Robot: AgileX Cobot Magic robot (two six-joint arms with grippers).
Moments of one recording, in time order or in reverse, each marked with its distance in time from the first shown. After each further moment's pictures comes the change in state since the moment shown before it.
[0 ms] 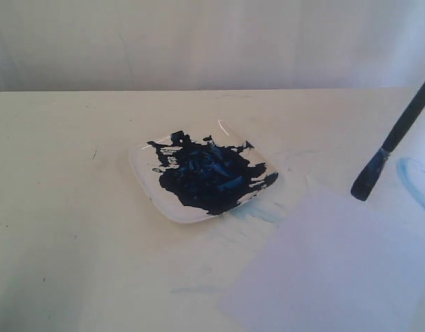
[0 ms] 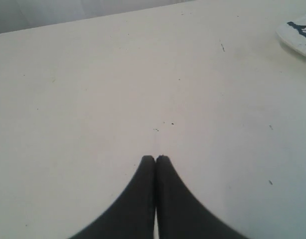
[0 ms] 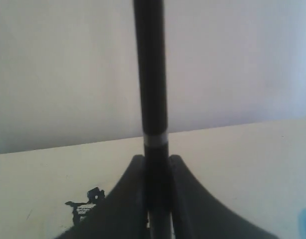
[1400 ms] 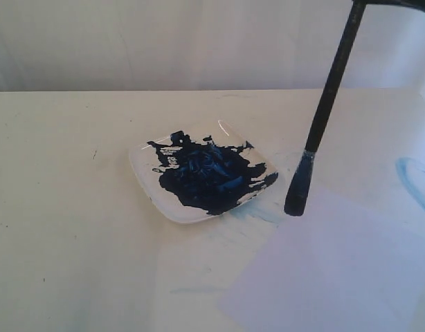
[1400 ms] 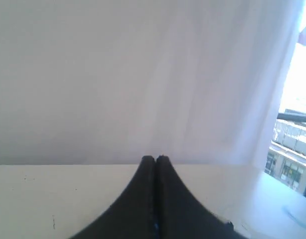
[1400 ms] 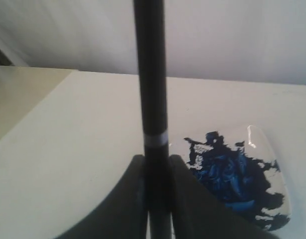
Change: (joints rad) left arm 0.000 -0.002 -0.137 1.574 -0.854 -2.037; right arm -0.407 0.351 -0.268 1.607 0.490 -1.506
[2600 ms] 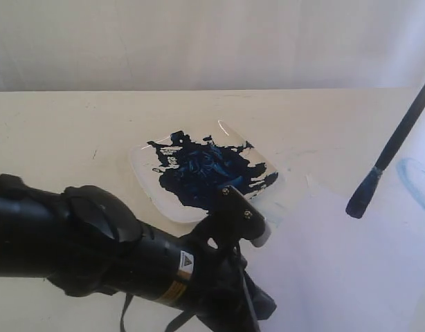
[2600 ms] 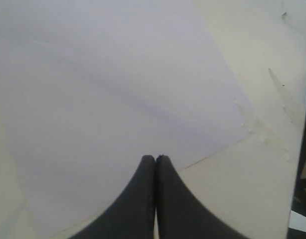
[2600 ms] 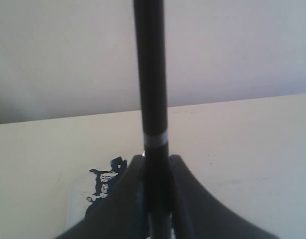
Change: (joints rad) left arm -1.087 1.661 -0.701 0.197 0.156 0.057; right arm -0.263 -0.207 0.321 0.123 -0.203 -0.213
